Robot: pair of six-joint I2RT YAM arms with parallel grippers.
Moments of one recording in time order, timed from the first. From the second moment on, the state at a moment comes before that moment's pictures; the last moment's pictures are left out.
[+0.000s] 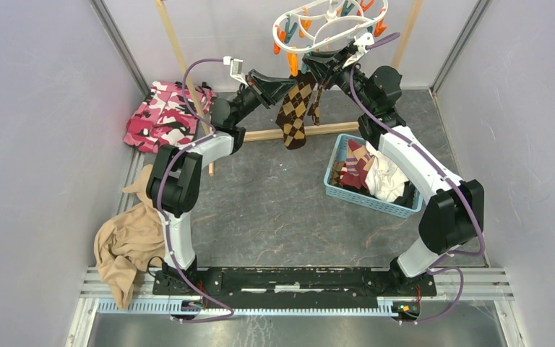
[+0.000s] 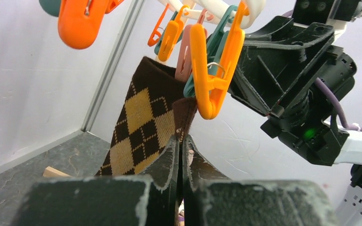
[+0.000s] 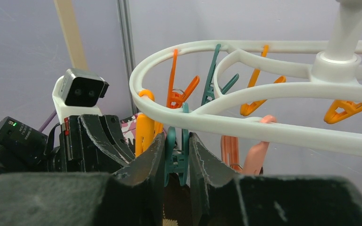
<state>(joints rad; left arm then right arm) -0.37 2.00 1.37 1.35 0.63 -0.99 0.37 1.62 1.43 0.58 -0.42 0.13</state>
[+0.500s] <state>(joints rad) -0.36 2.03 1.41 1.43 0.67 -1.07 0.37 1.62 1.43 0.58 -0.42 0.13</state>
